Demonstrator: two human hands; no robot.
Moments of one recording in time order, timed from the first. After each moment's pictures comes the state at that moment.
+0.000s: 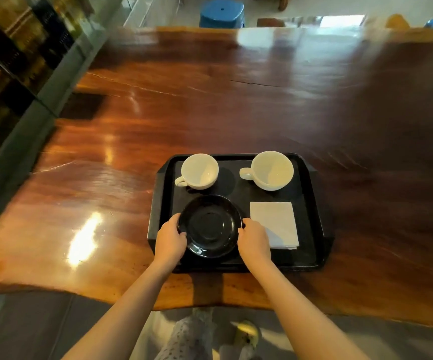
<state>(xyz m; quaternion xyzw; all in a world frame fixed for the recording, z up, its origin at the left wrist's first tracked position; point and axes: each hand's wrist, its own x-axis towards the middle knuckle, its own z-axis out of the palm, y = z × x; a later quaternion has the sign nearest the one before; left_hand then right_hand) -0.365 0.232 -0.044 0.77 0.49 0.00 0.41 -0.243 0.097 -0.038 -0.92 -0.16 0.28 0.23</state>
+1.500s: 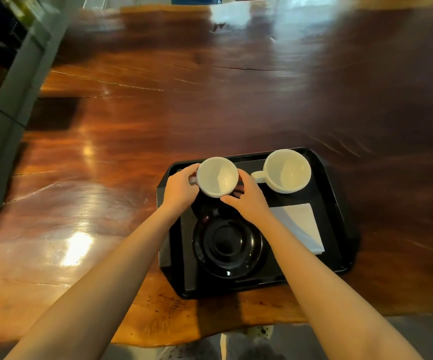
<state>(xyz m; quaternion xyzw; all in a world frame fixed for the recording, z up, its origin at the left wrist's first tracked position) -0.264 0.334 -0.016 0.85 0.33 0.03 0.42 -0.180 0.187 -0.042 -0.79 -0.19 0.33 0.47</state>
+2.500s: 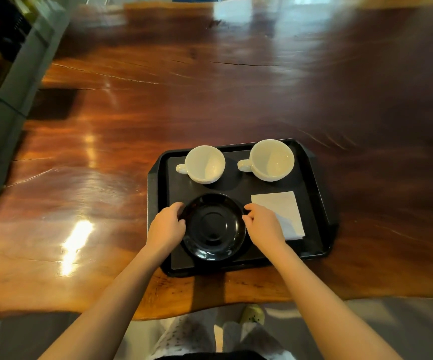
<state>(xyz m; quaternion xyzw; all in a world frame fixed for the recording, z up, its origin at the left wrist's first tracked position) -0.347 0.271 -0.029 0.84 0.40 -0.11 0.34 -0.220 0.101 -0.029 -0.90 -0.17 0.31 0.23</state>
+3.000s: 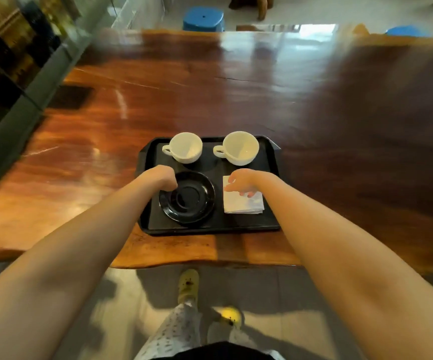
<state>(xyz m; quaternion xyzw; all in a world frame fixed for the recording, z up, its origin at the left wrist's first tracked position) -0.303 0.240 0.048 0.88 0.31 -0.34 0.11 -0.167 0.076 0.049 -0.82 -0.33 0.46 0.02</state>
